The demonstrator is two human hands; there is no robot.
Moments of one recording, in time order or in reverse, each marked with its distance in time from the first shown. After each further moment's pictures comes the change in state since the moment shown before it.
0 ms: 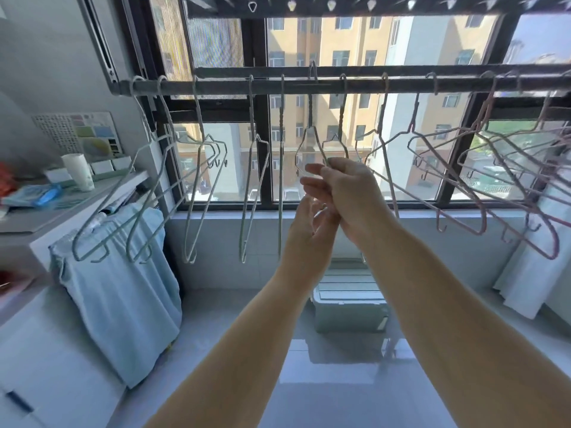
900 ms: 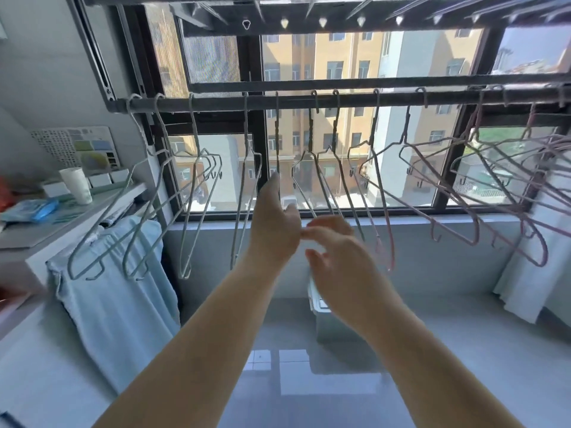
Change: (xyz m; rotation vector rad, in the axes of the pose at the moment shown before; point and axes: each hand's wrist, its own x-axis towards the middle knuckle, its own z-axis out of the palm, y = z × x) left_hand 0.028 0.026 -0.027 0.492 0.236 0.086; right_hand -0.075 0.023 -0.011 -1.004 -0.124 -0.397
